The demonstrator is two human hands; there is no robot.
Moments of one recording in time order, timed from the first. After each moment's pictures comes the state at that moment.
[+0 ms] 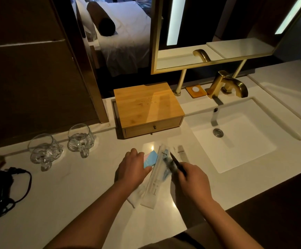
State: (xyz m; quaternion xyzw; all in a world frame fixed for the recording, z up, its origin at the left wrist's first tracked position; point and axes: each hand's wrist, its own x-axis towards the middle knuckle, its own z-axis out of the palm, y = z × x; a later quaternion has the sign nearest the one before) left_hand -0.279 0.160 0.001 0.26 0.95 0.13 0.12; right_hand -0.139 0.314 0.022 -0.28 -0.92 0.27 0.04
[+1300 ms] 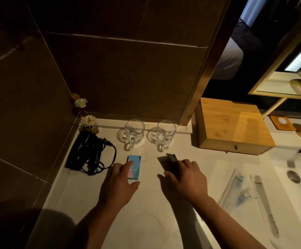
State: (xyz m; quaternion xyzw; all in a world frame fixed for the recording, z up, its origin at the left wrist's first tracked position) left_hand -0.284 -0.119 -0.027 0.00 0.96 0.26 0.05; right_hand -0.270 0.121 0.020 -0.04 -0.99 0.11 -0.01
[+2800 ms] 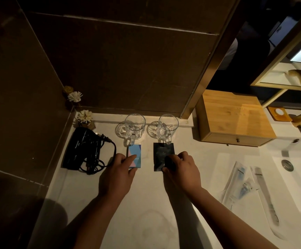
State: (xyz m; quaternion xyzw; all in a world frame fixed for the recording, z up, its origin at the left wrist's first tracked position) left_hand -0.309 -0.130 -0.033 0.07 0.97 0.24 0.02; right_hand -0.286 0.097 -0.005 -0.06 -0.98 0.16 -0.02
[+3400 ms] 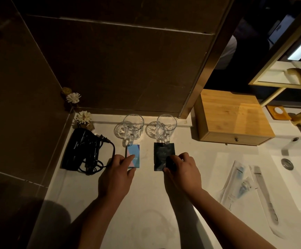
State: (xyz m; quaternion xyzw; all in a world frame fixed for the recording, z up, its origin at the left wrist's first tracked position) left_hand -0.305 -0.127 -0.032 0.06 0.98 0.21 0.02; right_hand -0.282 0.103 -0.011 -0.09 -0.98 0.17 -0.02
